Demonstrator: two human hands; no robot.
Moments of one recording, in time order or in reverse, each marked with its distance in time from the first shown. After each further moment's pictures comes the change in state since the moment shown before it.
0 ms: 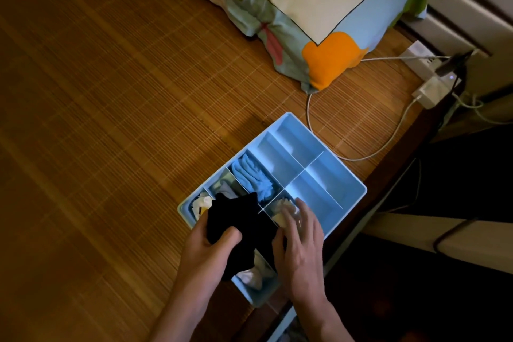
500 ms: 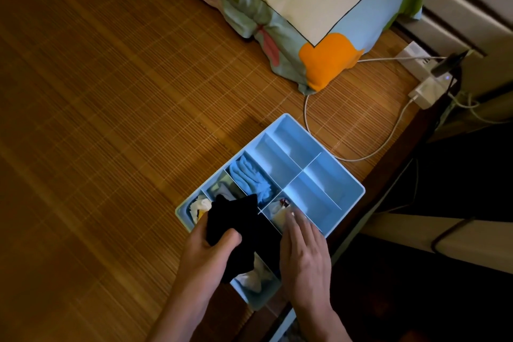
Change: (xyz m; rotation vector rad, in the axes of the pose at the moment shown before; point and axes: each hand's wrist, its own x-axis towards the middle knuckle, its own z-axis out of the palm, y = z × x) left_hand 0.005 -0.007 -0.001 0.030 -0.010 -0.005; right_hand -0.001 0.000 -0.012 -0.039 -0.054 0.029
